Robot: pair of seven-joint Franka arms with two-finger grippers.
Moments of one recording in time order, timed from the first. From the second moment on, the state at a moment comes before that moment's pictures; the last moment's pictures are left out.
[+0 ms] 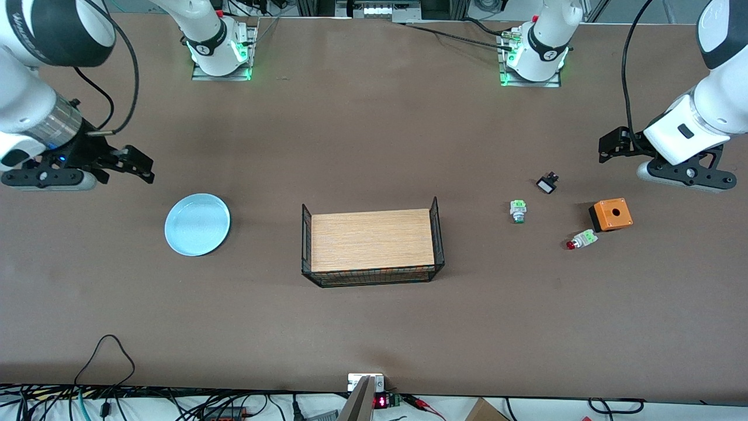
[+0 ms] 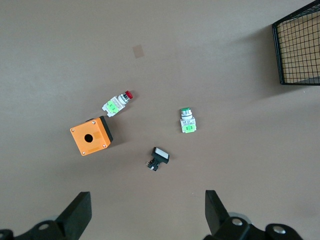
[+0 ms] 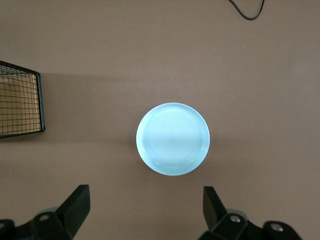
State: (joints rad) left arm 0.00 0.06 -0.07 -1.66 0.01 1.62 0.11; right arm 0.23 0.00 -0.16 -1.82 0.03 1.90 0.07
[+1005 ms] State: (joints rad) left arm 0.00 0.05 -0.07 -1.66 0.01 1.61 0.11; right arm -0.01 -0.09 0.08 -1.82 0.03 1.78 0.13
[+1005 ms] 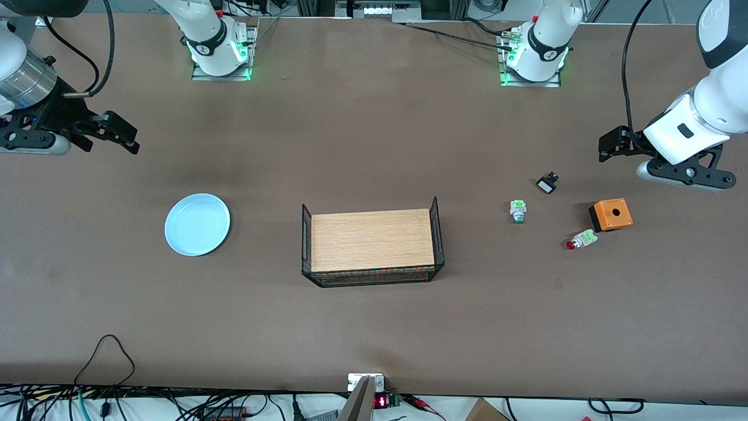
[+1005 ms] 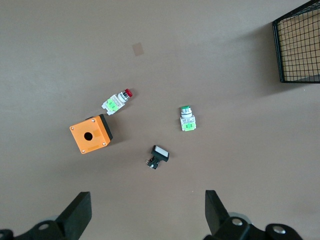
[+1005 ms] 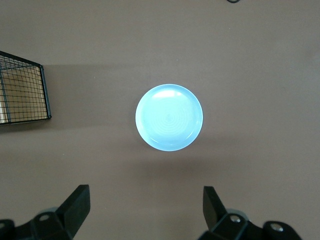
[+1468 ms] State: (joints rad) left arm 0.00 0.05 -0.07 -1.66 0.01 1.61 0.11; right arm -0.02 -0.13 0.08 -1.67 0.03 1.64 0.13
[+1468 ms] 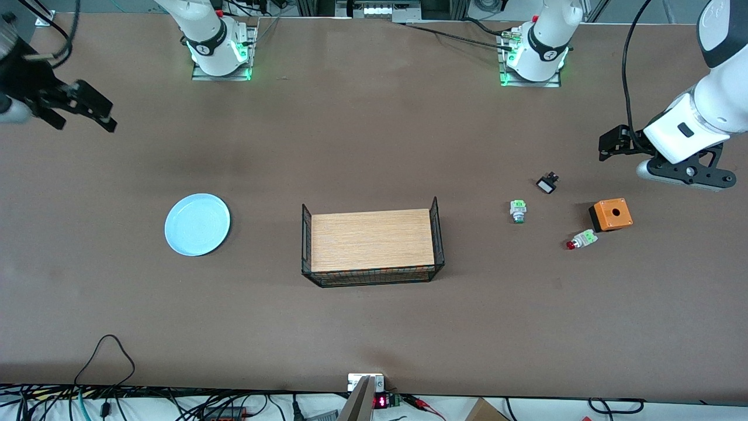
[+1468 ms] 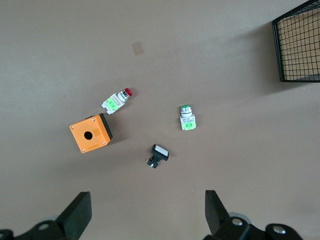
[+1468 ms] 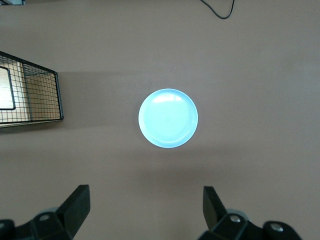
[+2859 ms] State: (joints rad) left arm 0.00 0.05 -0.07 -1.66 0.01 1.61 0.11; right arm -0.03 0.05 0.08 -1.51 0.01 1.56 0.13
